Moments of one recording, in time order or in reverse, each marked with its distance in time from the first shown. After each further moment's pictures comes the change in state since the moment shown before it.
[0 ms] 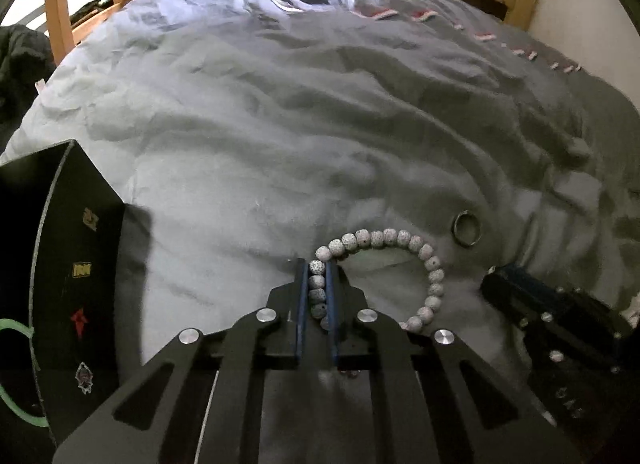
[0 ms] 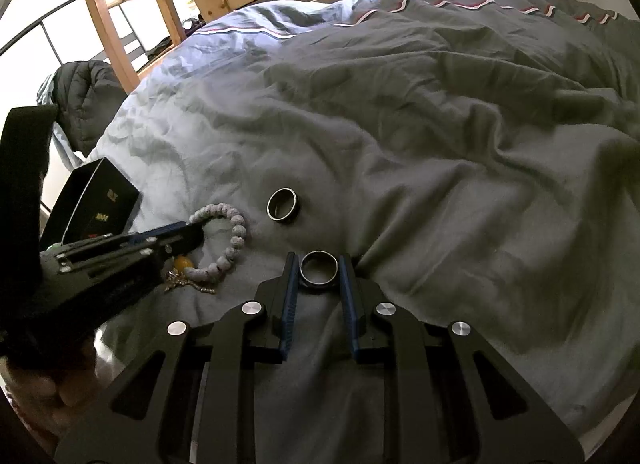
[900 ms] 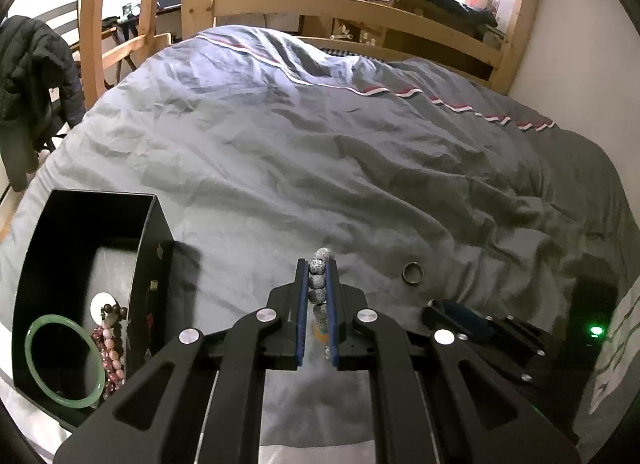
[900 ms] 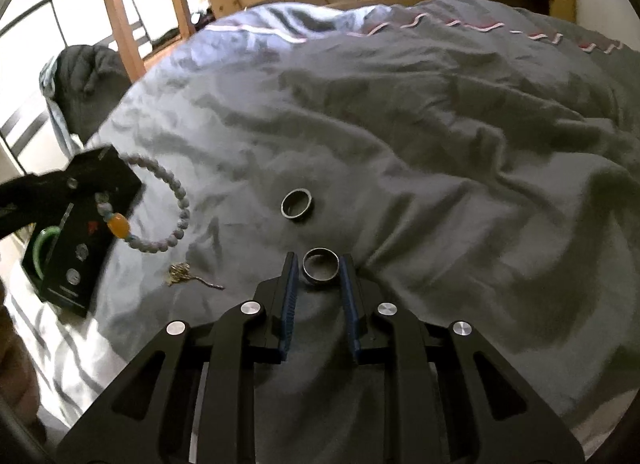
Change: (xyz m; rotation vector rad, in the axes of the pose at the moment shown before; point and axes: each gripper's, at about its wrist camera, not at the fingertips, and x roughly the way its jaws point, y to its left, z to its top) left arm -0.075 0.008 0.004 -0.056 -0.165 -0.048; right arm -0.001 0.018 0.002 -0.097 0.009 -0.060
